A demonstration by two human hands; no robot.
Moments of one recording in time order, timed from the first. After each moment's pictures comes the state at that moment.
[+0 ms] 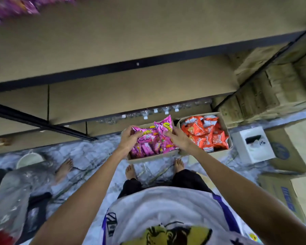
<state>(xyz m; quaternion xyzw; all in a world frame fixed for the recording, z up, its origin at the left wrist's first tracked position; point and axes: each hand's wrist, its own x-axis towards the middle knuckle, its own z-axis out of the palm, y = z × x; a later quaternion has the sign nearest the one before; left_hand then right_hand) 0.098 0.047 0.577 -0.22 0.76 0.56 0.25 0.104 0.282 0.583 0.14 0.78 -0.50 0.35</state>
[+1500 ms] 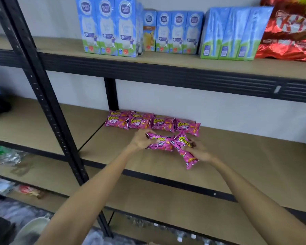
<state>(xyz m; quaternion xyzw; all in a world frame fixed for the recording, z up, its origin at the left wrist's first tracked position) -0.148 -0.188 0.838 -0.07 0.90 0.43 -0.04 -0.199 0.077 0.830 -0.21 0.87 -0.42 0.13</state>
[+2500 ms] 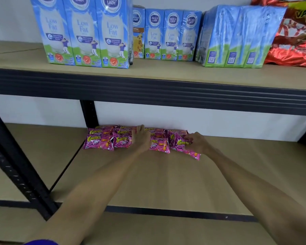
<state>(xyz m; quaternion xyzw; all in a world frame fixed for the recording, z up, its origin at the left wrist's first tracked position) -0.305 -0.201 0.818 0.00 1.00 0.00 -0.08 -0.319 0.061 0.837 -0.12 0.95 -0.27 0.05</state>
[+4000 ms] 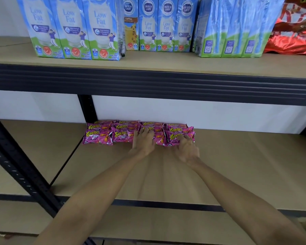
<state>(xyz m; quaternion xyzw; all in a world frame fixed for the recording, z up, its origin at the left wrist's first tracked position) -0.279 -0.185 0.789 0.05 0.99 0.04 -0.14 -0.278 0.016 0.784 -0.06 0.98 -0.20 -0.08</state>
